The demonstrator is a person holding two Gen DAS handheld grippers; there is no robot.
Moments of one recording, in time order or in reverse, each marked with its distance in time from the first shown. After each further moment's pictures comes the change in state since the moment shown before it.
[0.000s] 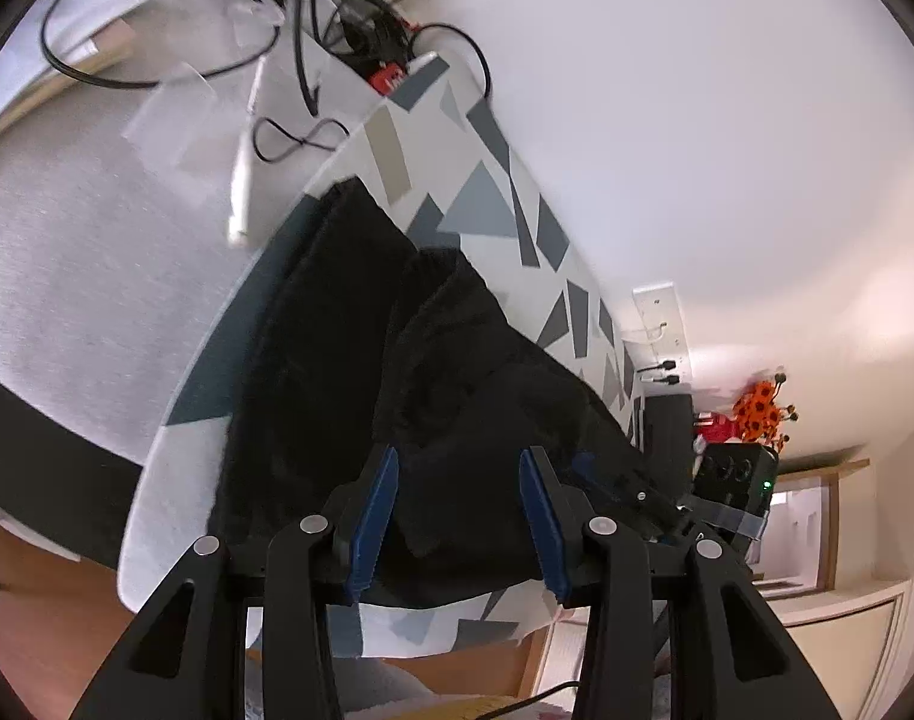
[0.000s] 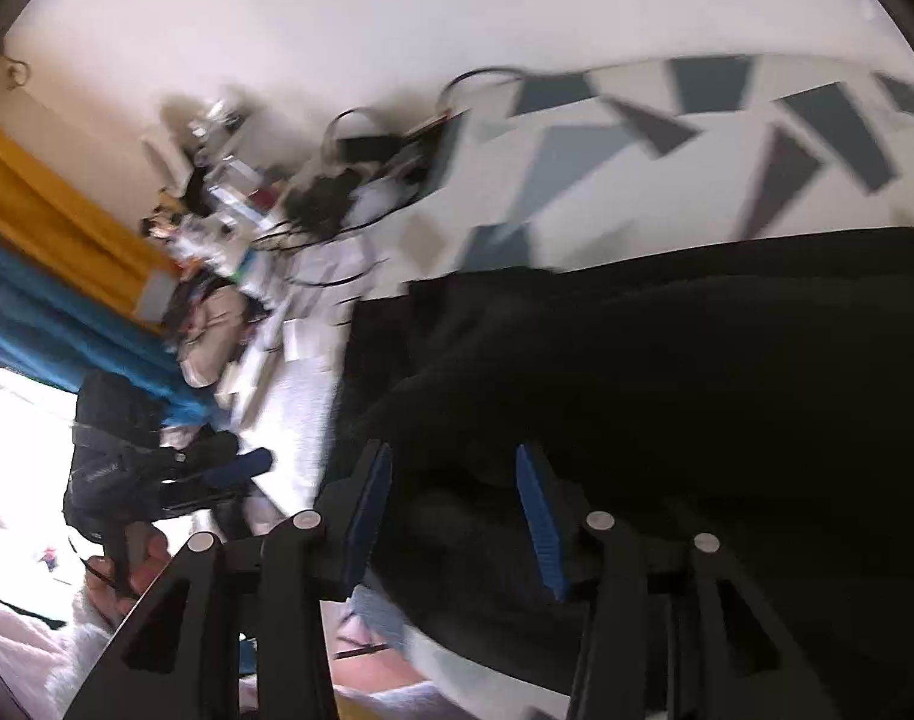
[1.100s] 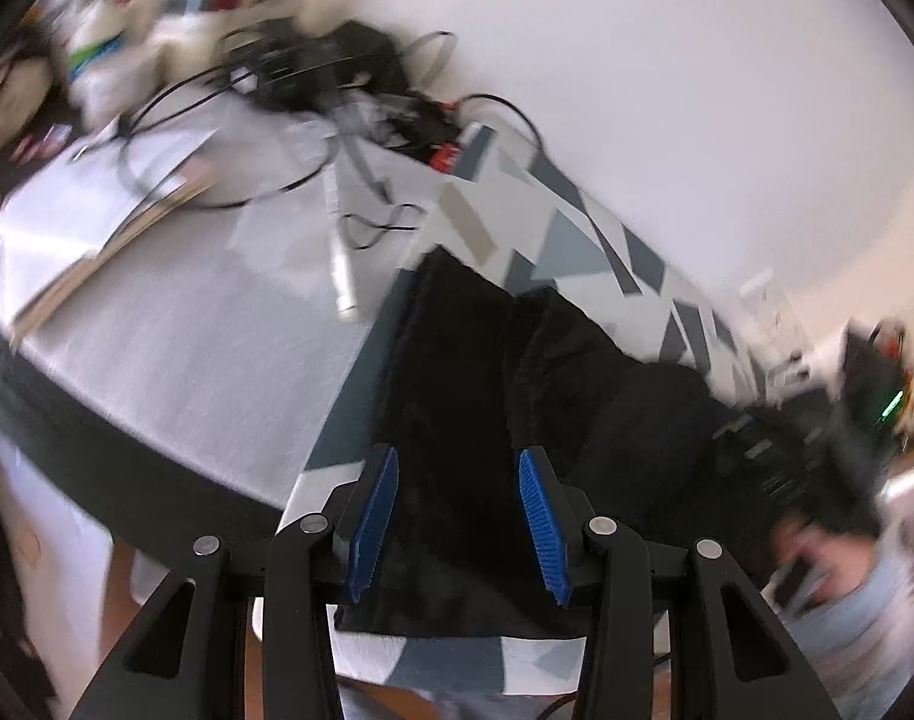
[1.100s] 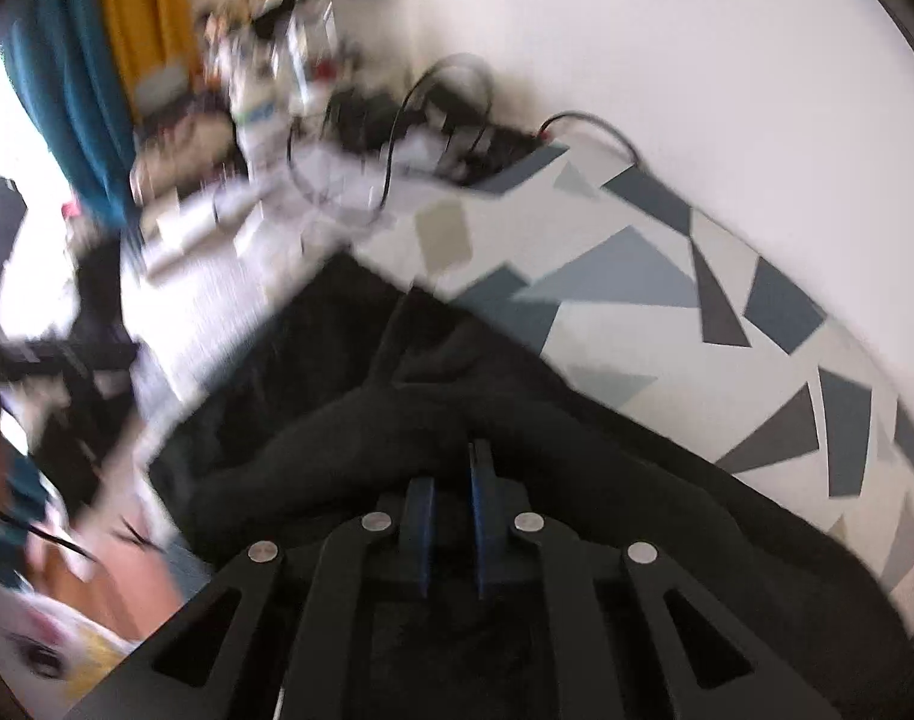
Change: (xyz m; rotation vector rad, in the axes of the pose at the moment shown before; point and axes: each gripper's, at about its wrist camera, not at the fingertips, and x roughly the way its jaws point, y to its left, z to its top) left arm -0.009 -0.019 -0.022 0.259 -0.192 0.393; right arm 0.049 0.062 0.027 -0.594 0.023 -0.225
